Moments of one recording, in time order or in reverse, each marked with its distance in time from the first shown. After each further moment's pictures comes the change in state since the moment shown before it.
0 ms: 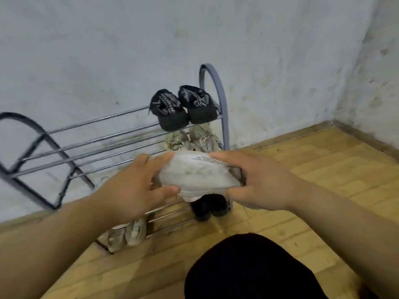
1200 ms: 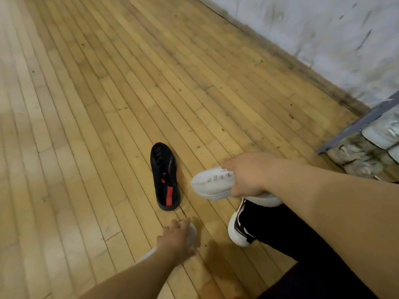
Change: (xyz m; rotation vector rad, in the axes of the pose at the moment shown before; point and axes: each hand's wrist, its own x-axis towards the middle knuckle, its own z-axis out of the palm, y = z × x) left_hand -0.566 -0.147 0.385 -0.612 -0.246 -1.478; right_hand -0.031 -0.456 0.456 -0.710 -1.198 -0.850
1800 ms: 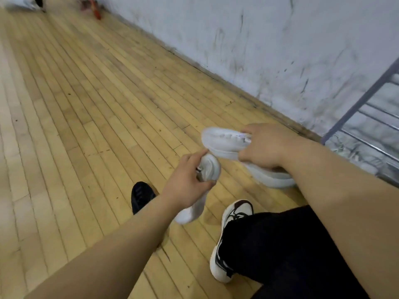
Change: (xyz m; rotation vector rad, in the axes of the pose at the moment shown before) left_hand -0.036 0.159 -0.244 -0.453 0.485 0.627; right_hand -0.094 0.079 -0.098 0.327 0.493 0.323
